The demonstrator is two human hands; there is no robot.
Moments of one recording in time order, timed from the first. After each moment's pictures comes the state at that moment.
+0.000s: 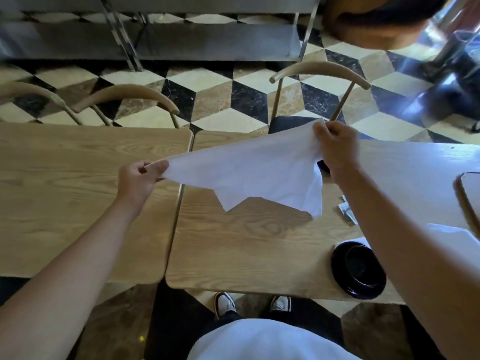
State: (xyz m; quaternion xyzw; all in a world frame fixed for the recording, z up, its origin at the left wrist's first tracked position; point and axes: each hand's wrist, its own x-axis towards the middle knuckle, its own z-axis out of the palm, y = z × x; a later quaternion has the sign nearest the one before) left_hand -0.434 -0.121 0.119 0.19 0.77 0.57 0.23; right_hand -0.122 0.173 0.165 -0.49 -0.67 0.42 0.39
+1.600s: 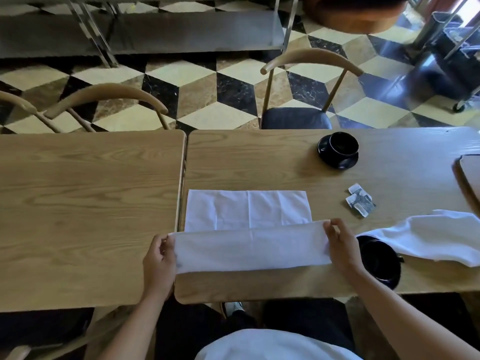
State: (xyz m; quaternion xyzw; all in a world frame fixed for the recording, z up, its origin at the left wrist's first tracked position) left_hand -0.362 -0.203 0.003 0.20 0.85 0.45 0.20; right_hand -0.019 0.045 0.004 -0.64 -0.64 0.39 0.19
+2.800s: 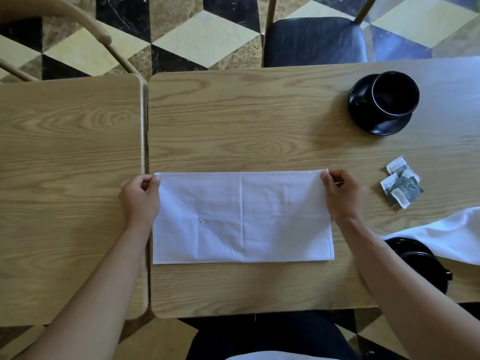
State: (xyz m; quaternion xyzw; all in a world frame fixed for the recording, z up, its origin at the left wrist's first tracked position) left_hand -0.459 -0.046 -0.092 0.16 0.91 0.34 0.18; right_hand -0.086 0.172 -0.095 -0.68 -0.61 0.35 0.18
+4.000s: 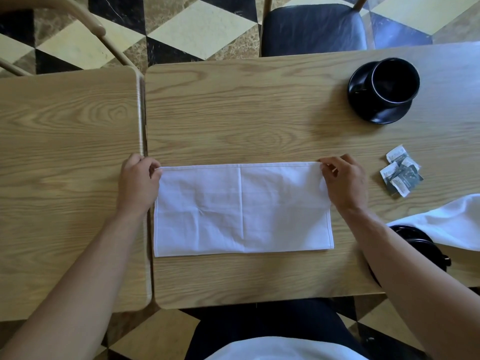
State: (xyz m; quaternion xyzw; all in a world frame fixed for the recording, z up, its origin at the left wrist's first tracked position) left_hand -0.481 -0.033 -0.074 0.41 0.89 0.15 0.16; right_hand -0.079 0.176 -0.089 -0.58 -0.77 0.25 0.12
